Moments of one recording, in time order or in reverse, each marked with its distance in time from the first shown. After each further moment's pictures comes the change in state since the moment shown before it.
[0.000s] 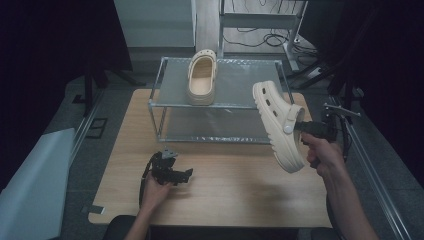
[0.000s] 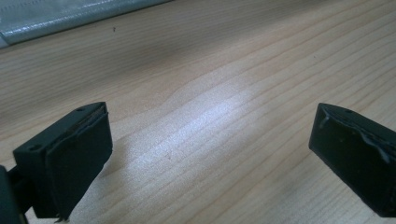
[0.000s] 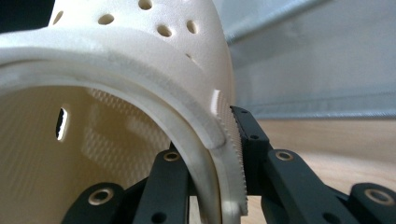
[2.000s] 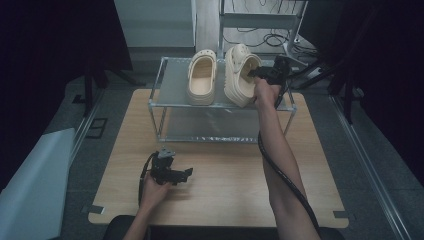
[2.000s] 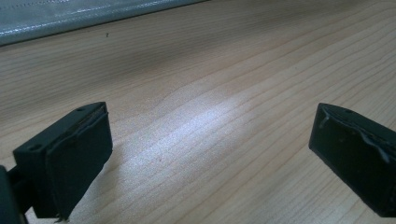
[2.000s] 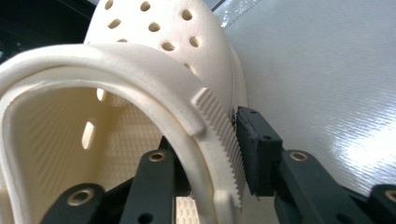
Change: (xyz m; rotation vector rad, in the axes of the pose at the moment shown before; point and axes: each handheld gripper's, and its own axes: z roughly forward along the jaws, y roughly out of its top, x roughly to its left) left arm 0.004 0.000 -0.005 -0.039 -0.057 -0.038; right arm 0.047 0.117 0.167 -0.269 -0.345 0.113
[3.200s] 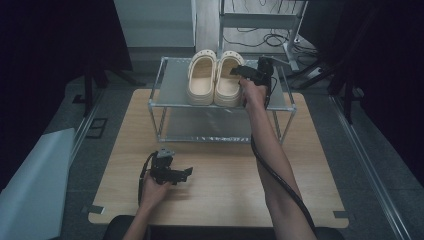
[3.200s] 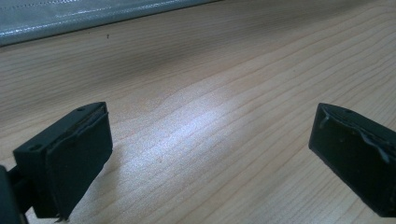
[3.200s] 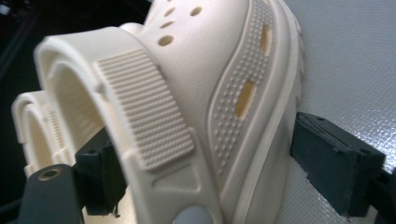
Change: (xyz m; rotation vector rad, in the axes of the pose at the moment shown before) left arm 0.001 0.000 -0.001 -0.006 -0.007 -0.005; right arm 0.015 -0.022 0.028 0.067 0.067 -0.115
